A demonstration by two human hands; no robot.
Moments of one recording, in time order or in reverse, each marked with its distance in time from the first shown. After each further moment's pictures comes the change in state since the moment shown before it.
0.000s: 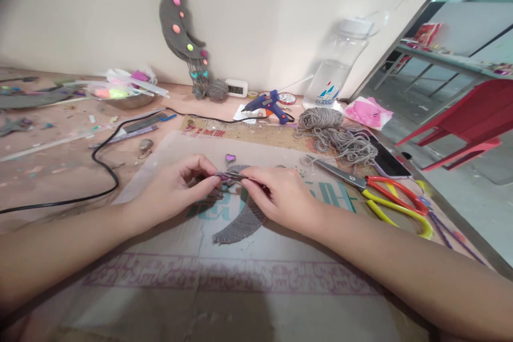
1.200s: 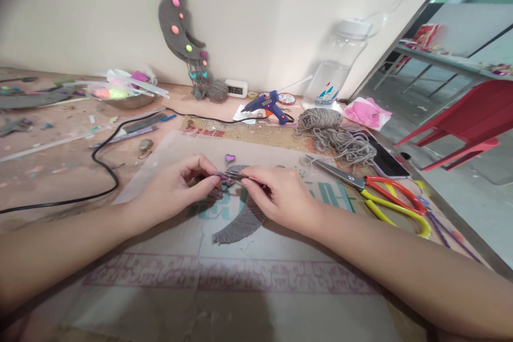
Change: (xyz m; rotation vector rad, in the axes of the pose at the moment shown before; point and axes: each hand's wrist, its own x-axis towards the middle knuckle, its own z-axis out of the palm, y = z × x) left_hand 0.001 0.002 -0.001 0.006 -0.001 -0.021; right_hand -0.002 -0.001 0.000 0.013 0.033 0.016
